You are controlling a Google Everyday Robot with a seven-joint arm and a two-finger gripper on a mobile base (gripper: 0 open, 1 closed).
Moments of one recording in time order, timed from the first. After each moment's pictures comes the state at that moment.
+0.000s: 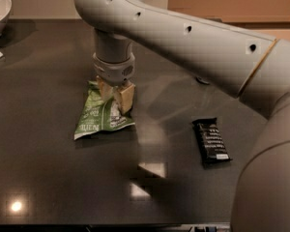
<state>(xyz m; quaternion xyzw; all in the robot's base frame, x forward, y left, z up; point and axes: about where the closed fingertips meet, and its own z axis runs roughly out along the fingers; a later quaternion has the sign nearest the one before) 0.555 0.071 0.829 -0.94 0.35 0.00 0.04</state>
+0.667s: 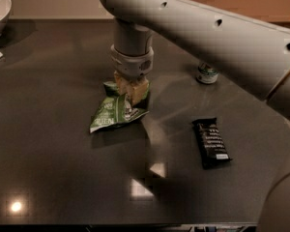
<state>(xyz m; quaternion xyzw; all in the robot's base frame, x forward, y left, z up) 0.549 0.036 0.849 -0.92 0.39 0.01 0.05</state>
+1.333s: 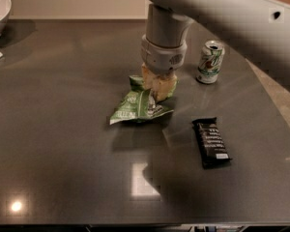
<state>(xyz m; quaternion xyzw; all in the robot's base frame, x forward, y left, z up) 0.534 -0.028 0.875 -0.88 0.47 0.01 0.06</state>
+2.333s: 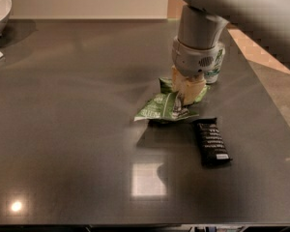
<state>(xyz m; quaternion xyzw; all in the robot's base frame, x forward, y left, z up) 0.525 -0.103 0.872 -0.83 0.56 0.02 0.03</state>
